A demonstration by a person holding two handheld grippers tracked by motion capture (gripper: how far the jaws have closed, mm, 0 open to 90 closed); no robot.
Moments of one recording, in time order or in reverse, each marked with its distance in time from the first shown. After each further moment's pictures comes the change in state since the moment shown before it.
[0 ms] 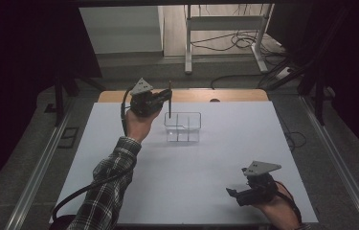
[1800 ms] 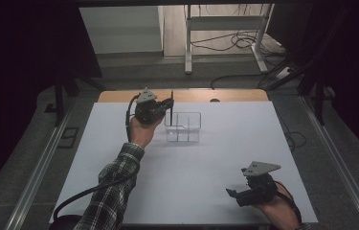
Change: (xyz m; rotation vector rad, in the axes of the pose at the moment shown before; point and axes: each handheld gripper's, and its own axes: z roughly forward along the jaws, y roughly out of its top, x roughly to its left) left arm 0.001 -0.034 0.018 0.049 0.003 -0.021; right arm 0.001 0.000 0.000 0.004 0.003 -0.012
